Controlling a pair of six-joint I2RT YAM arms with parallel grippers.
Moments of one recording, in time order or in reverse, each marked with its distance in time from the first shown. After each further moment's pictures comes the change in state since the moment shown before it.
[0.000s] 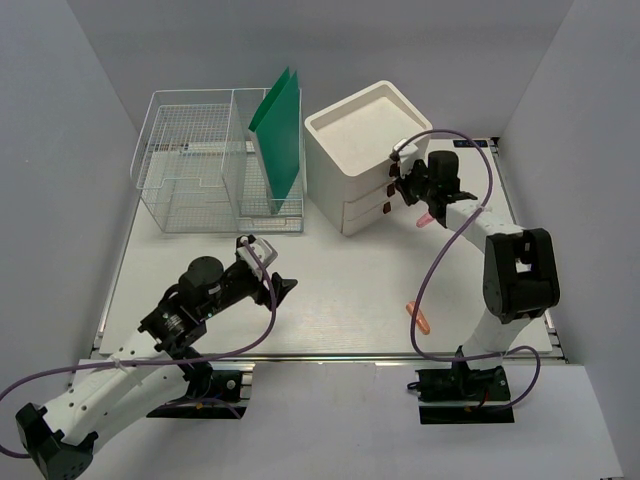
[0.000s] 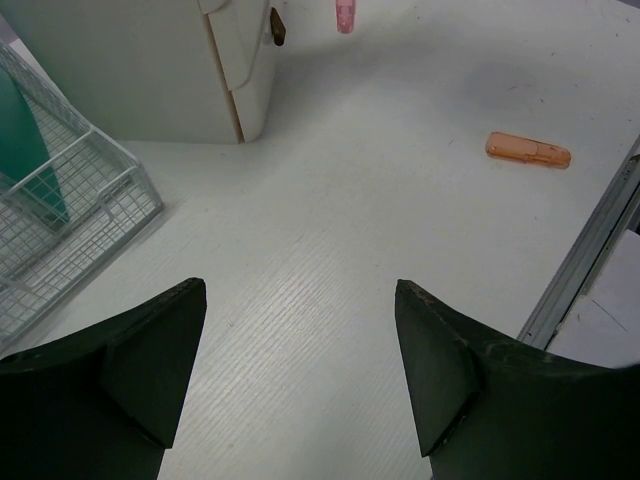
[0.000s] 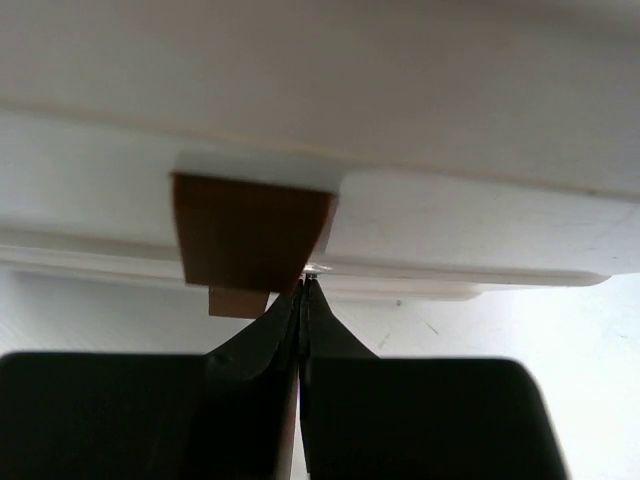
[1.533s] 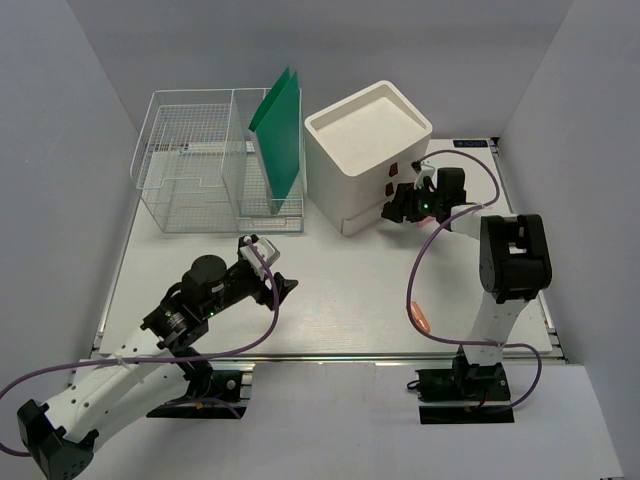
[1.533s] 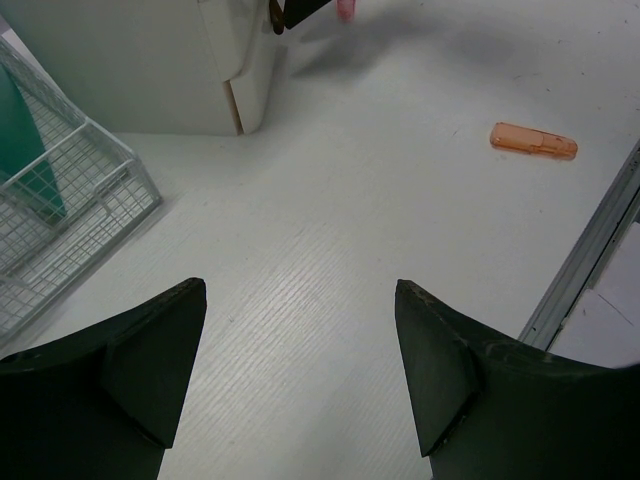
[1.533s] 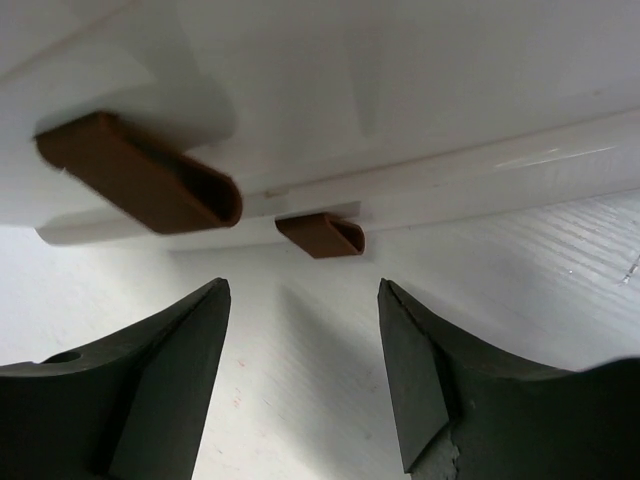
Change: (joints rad) left arm 0.000 0.024 0.000 0.000 0.000 0.007; right arm -0.110 0.154 -0.050 0.018 -0.302 0.514
